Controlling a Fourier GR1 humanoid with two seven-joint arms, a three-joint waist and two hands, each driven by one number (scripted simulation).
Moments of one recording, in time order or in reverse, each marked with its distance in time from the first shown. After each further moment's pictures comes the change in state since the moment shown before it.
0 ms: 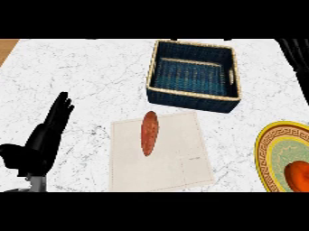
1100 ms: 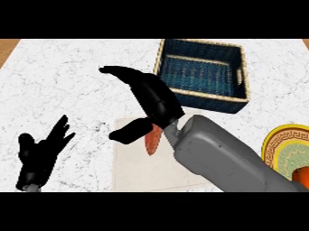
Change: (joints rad) left arm 0.070 0.039 0.024 0.163 0.036 -0.044 0.151; right arm -0.463 0.429 0.591 0.376 0.386 -0.370 0.518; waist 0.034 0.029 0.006
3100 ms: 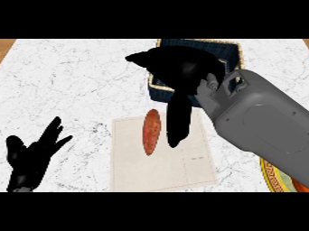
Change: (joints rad) left arm 0.022 0.005 0.053 -0.008 0.024 -0.038 -0.005; right arm -0.285 -0.255 -0.071 -0.136 -0.247 0.765 0.584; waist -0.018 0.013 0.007
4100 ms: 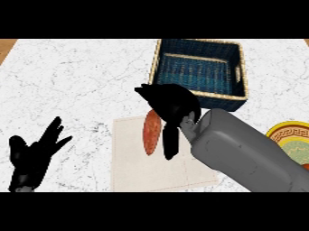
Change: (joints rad) left arm -0.007 -0.013 0.010 0.022 -0.029 -0.005 -0.018; right arm 0.244 0.110 0.125 0.062 0.312 -0.095 -0.136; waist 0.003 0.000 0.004
